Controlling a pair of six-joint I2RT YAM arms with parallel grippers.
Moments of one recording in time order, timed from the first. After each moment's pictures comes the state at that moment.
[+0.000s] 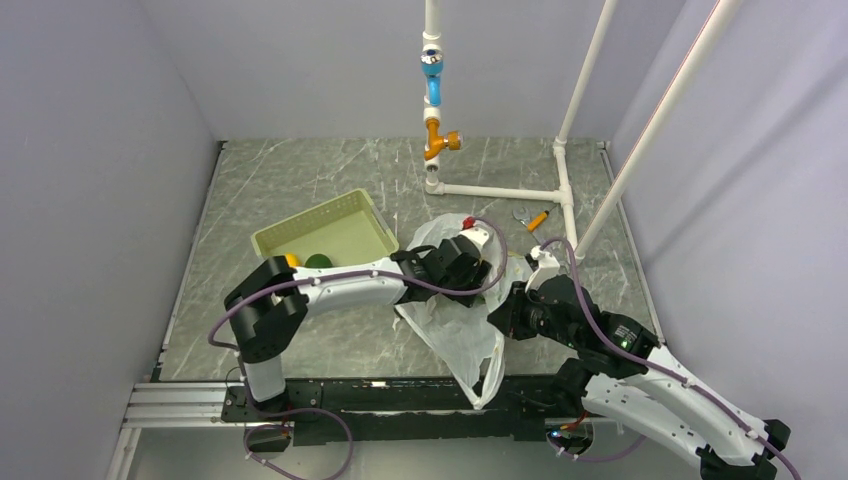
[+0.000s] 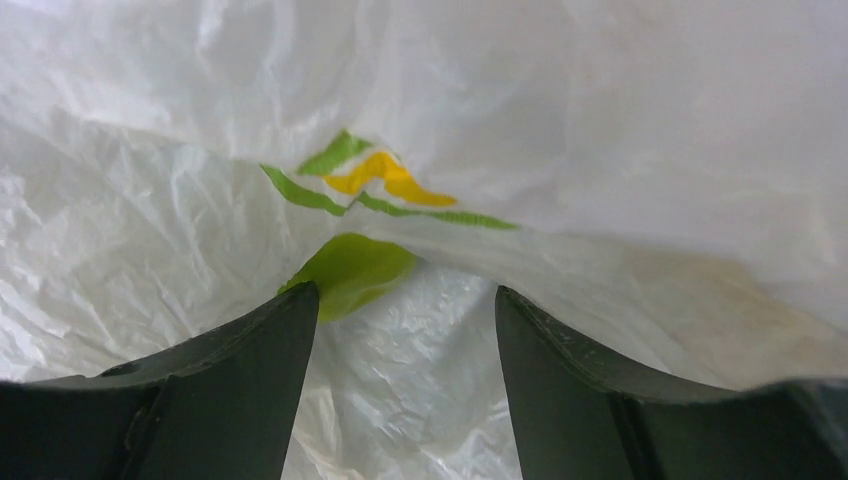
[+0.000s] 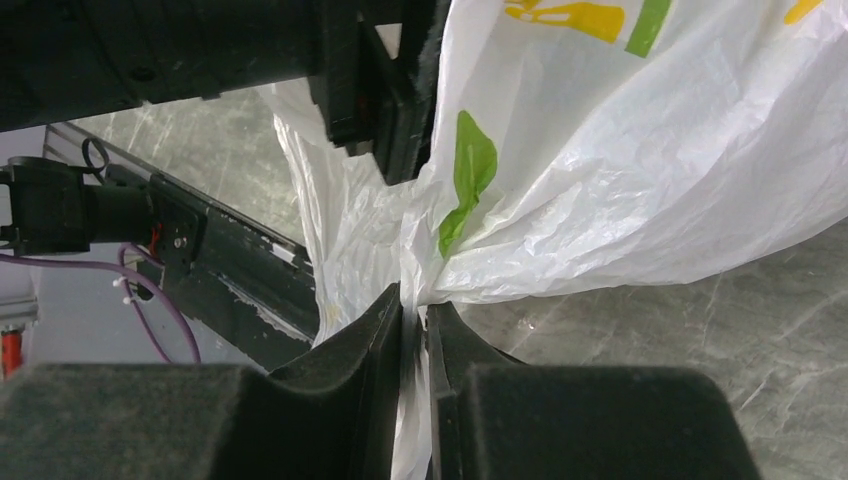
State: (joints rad) left arm -1.09 1.78 1.25 -0.26 -0.20 -0.41; right arm 0.87 0.52 0.66 -0.76 0.09 0.71
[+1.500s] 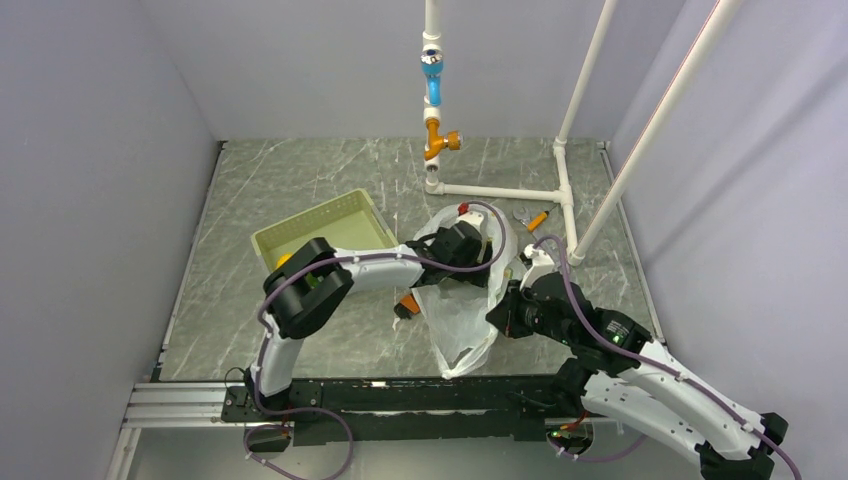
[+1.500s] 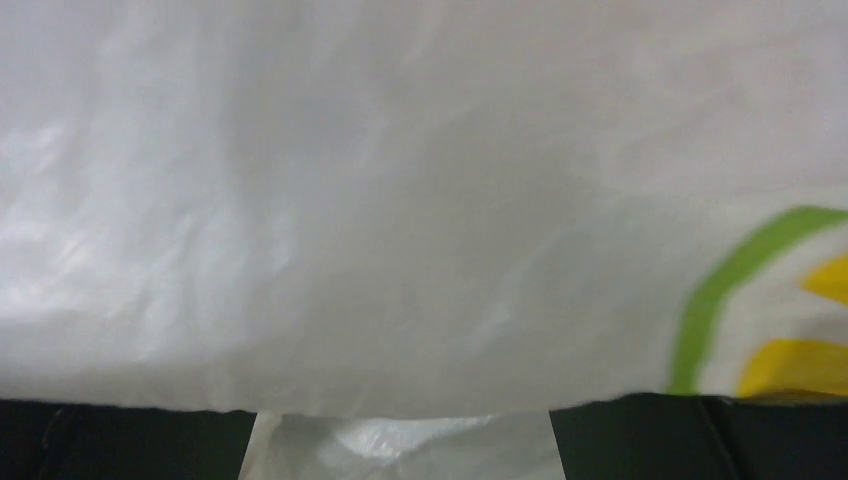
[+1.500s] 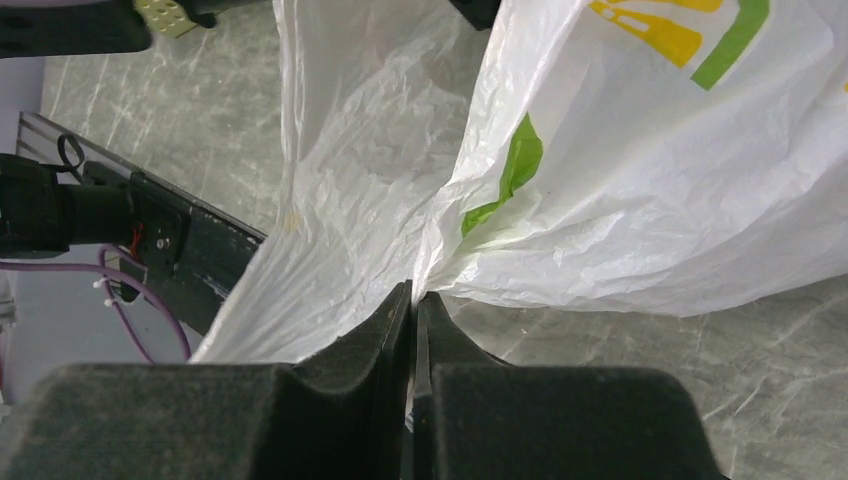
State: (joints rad) left arm -0.98 1.99 1.33 -0.07 -0.18 -0.50; right arm 0.87 0.56 0.65 -0.74 0.09 0.70
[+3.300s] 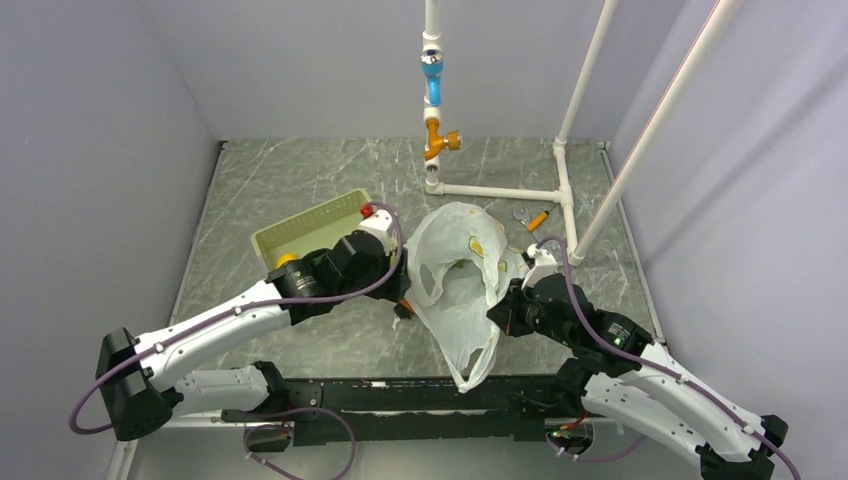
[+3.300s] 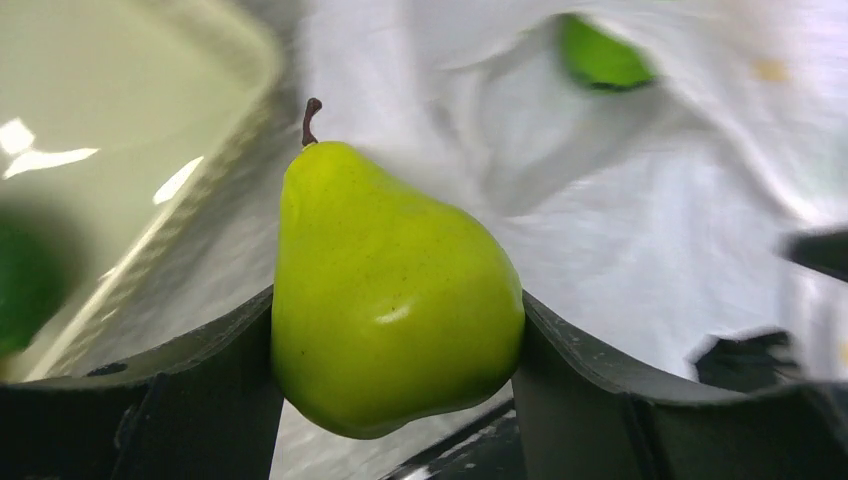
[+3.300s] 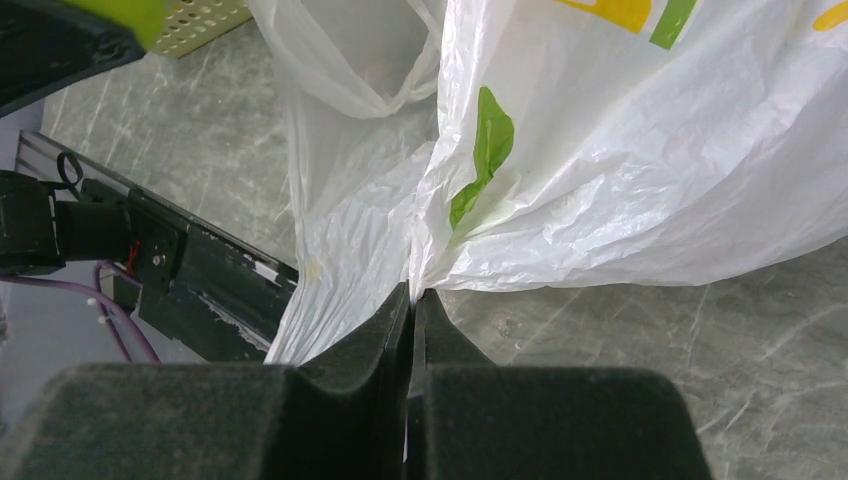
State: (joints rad) left arm -0.95 1.12 0.95 -0.46 -0.17 -0.51; right arm 0.87 0.55 0.64 -0.71 0.12 0.69
